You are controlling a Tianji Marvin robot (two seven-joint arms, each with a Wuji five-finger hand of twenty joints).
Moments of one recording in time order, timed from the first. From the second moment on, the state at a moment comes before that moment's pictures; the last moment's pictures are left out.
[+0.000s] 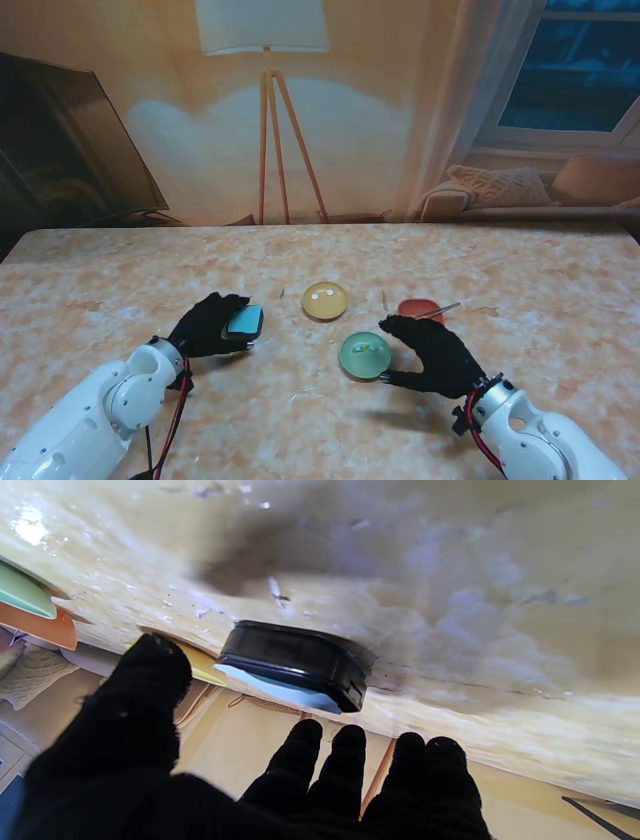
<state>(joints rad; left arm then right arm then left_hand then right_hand) 1.43 -1.06 -1.17 -1.25 0.78 -0.23 0.03 -1.77 -1.07 1.33 -1.61 -0.83 -0.44 -0.14 0.52 -0.29 0.38 -0.06 0.28 0.29 0.02 0.28 0.23 0.23 0.16 0.19 0.05 0.28 0.12 0.87 0.04 0.14 0.25 0.17 0.26 -0.25 0.45 -0.04 0.42 0.22 0.09 0.27 0.46 0.13 0.07 0.09 0.40 0.01 0.08 0.11 0.18 0.12 0.34 0.38</state>
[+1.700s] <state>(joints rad) 1.29 -1.06 -1.01 -1.06 0.79 -0.25 0.18 -1.74 -1.07 1.29 -1.60 -0.83 -0.41 -0.16 0.62 -0.37 0.47 -0.10 0.33 0.19 0.14 0.52 0.37 0.09 0.46 0.59 0.31 -0.05 0.47 1.41 0.15 0.05 0.54 0.39 0.33 -0.26 0.44 -0.04 0.48 0.21 0.10 0.27 0.52 0.13 0.09 0.12 0.46 0.02 0.10 0.11 0.21 0.12 0.36 0.38</state>
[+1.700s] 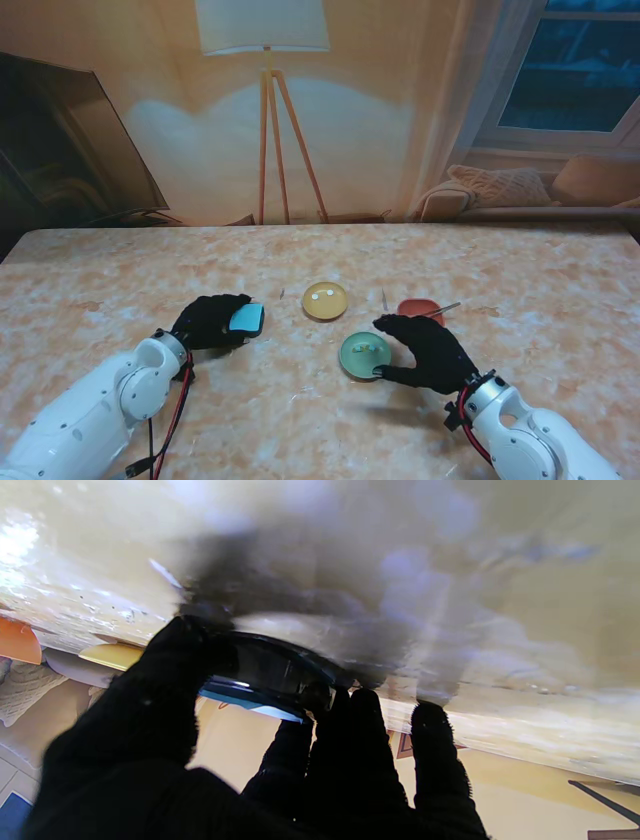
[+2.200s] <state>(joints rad) 1.33 -1.09 -1.07 -1.09 0.71 -0.22 0.19 -1.74 -1.08 1.28 -1.60 -0.81 -0.40 -0.17 0.89 -0.42 0.10 -0.15 0.34 0.17 0.33 0.54 0.50 0.10 0.35 0.89 0.61 -0.19 0.98 1.53 0.28 -0.05 0.38 0.50 0.34 -0.24 0.43 -0.04 0.49 0.20 0.12 0.27 0.54 0.13 0.10 0.12 0.46 0.02 0.10 0.11 0.21 0.12 0.37 0.38</state>
